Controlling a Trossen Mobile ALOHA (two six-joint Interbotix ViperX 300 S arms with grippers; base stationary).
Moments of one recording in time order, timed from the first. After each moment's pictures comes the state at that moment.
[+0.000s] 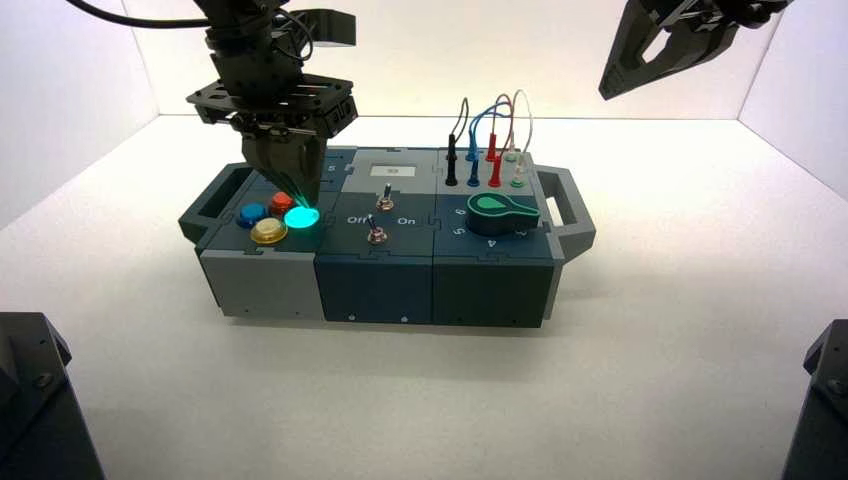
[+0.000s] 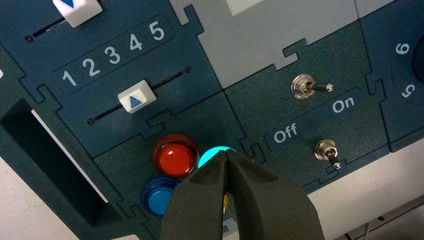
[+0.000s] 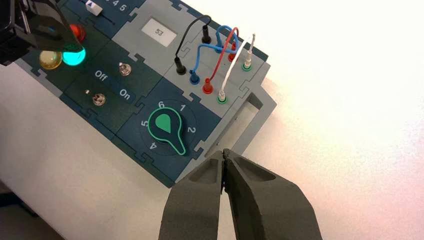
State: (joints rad) left arm -0.57 -0.02 0.84 -0.18 0.64 0.07; right arm 0.62 -0.68 1.04 -0.03 0.58 0.07
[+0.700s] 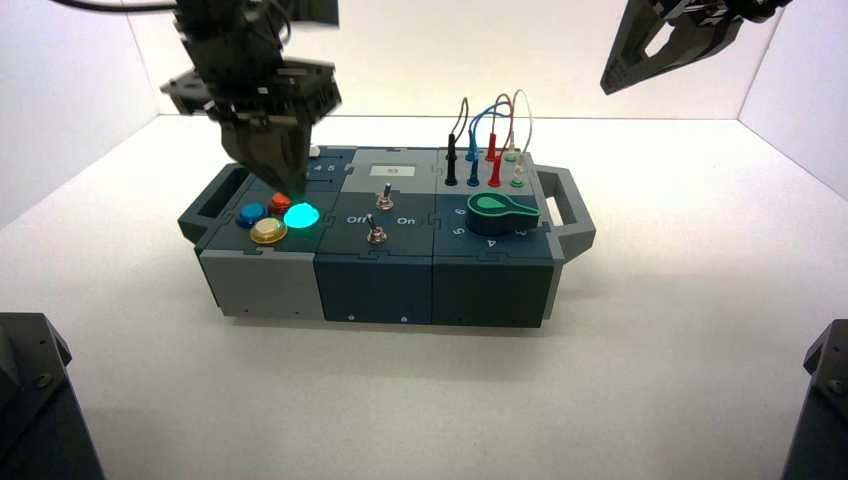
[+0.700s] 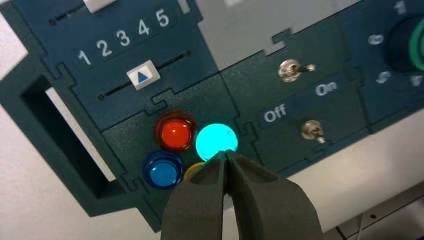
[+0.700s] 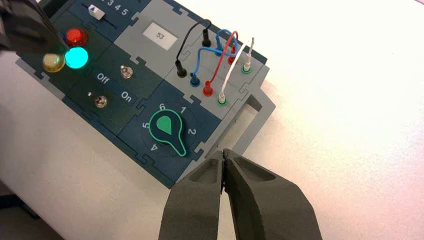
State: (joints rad) left arm -0.57 -0.16 0.89 -0.18 0.67 0.05; right arm 0.62 -0.69 1.04 -0.03 0.58 0.07
